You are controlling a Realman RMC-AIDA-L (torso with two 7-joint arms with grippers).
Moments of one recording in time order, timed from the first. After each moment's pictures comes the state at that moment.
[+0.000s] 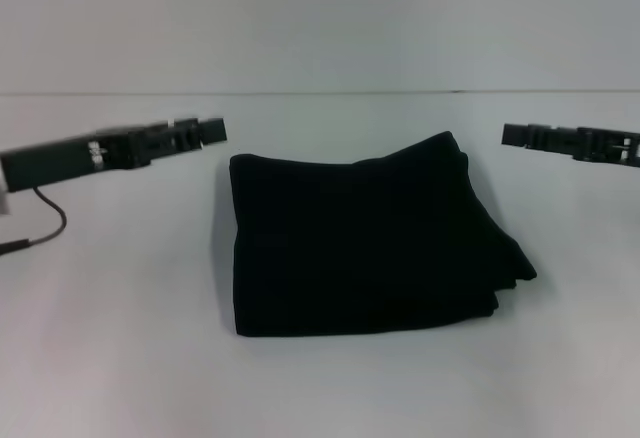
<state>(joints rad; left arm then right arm) -0.59 -2.05 0.41 0.75 2.00 1.67 -1.87 0.63 1.95 -0.62 -0.59 -1.96 -1.40 1.89</state>
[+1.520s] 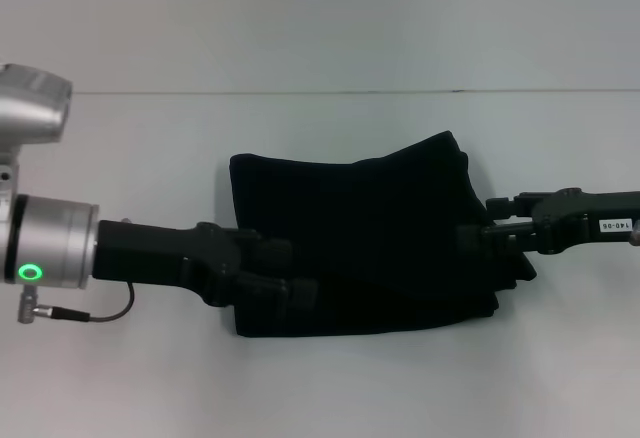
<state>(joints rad) -0.64 -2.06 0.68 0.70 2.13 1.74 -1.71 0.62 2.06 -0.66 -0.81 -2.21 -1.55 1.86</state>
